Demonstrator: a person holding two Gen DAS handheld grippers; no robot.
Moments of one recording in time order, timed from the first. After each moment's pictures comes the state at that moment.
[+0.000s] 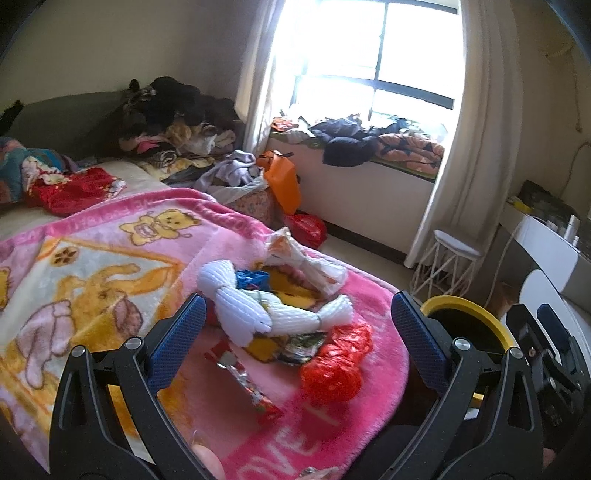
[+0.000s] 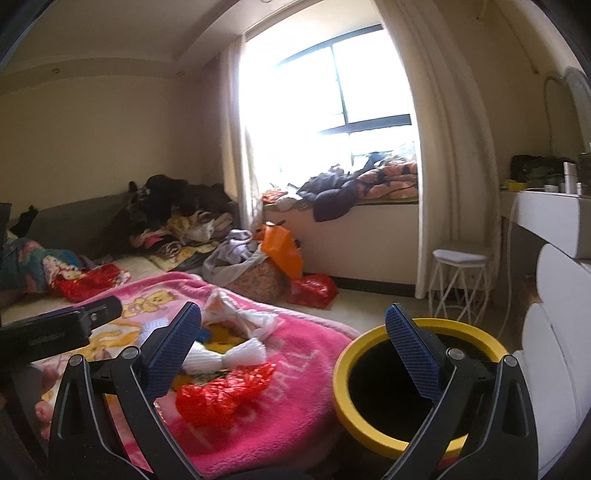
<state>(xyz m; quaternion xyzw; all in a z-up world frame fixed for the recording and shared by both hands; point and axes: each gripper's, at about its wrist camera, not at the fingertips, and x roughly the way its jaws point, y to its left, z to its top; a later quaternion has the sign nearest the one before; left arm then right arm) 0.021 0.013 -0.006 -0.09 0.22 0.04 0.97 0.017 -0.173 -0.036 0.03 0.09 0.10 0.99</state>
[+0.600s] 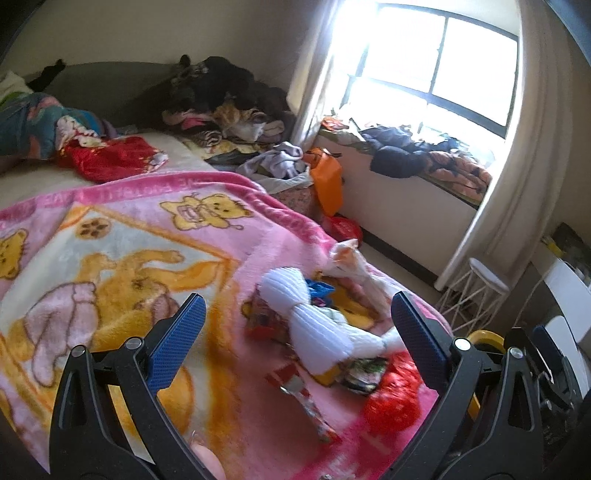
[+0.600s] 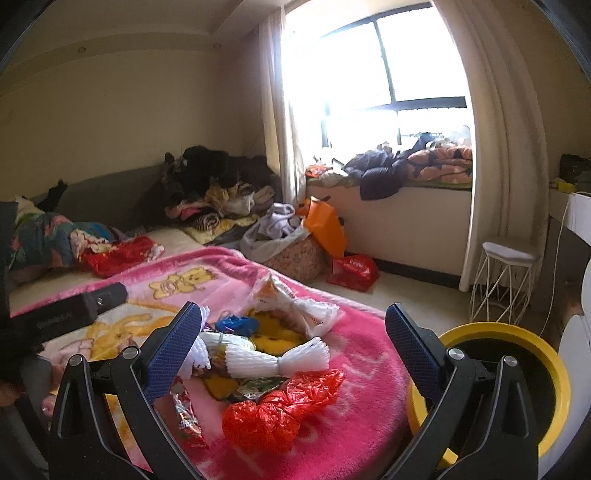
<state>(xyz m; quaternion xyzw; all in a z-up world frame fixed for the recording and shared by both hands) 0.045 0.090 -0.018 -0.16 0.23 0.11 0.95 0.074 -0.105 -0.032 0.01 0.14 0.17 0.97</state>
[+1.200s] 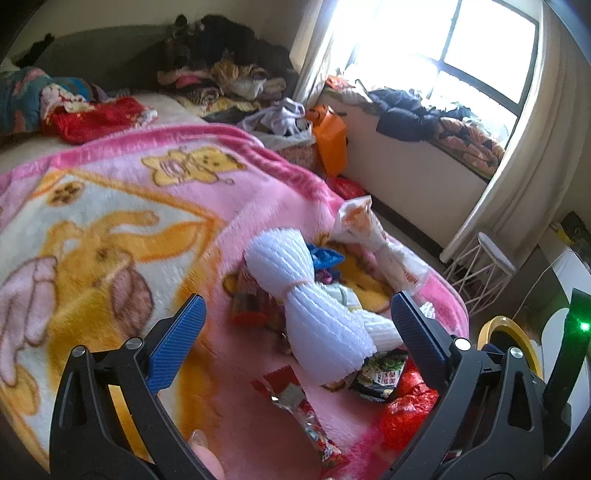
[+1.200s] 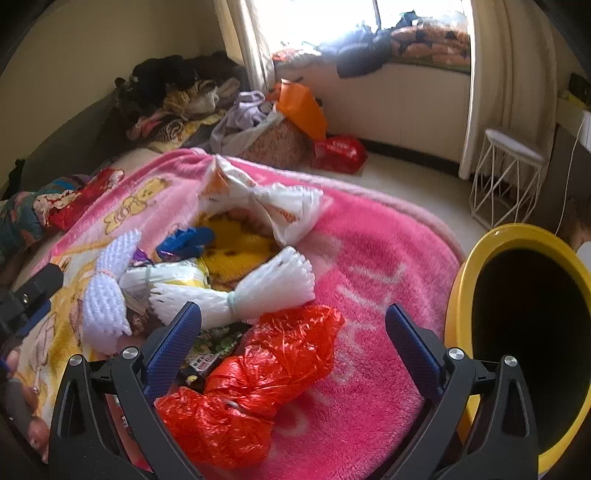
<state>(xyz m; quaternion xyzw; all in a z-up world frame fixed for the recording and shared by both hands) 0.107 0.093 -0.065 -0.18 0.31 0.09 0.93 0.188 -0.093 -0.113 0.03 0.38 0.13 0.91</state>
